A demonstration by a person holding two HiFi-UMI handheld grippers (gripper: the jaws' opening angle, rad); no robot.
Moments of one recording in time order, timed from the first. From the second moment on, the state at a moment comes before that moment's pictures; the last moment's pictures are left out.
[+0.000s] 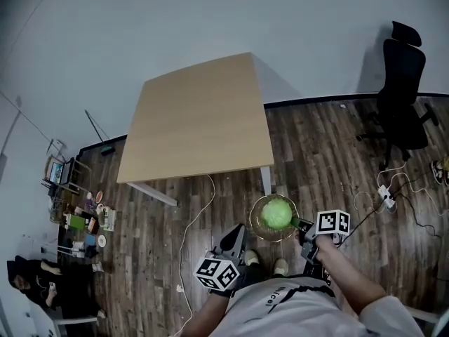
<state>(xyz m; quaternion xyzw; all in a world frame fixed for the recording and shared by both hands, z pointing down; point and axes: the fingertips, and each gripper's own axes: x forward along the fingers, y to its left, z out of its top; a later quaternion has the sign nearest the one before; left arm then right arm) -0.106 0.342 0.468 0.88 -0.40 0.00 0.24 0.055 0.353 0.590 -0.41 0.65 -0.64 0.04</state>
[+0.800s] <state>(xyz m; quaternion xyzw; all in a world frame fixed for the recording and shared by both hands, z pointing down) -0.158 0.163 0.471 0.90 -0.38 0.01 0.23 0.003 0.180 0.598 -0.44 0.62 -0.65 0.06</state>
